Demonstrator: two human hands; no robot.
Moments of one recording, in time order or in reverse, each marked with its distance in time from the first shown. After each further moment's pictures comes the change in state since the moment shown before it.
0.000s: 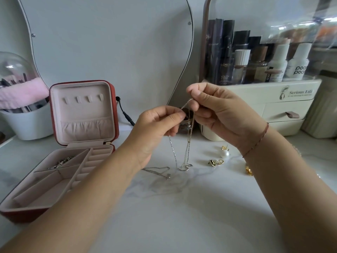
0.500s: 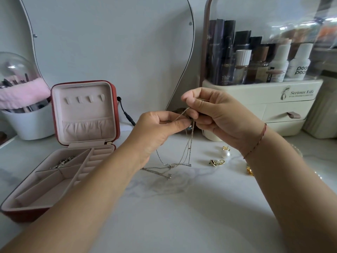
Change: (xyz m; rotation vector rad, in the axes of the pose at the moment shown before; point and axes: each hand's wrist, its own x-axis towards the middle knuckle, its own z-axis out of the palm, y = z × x) left_hand -0.003 0.007 0.001 0.169 0.000 -0.099; right_hand -0.002 0.002 0.002 -0.176 -0.009 0.040
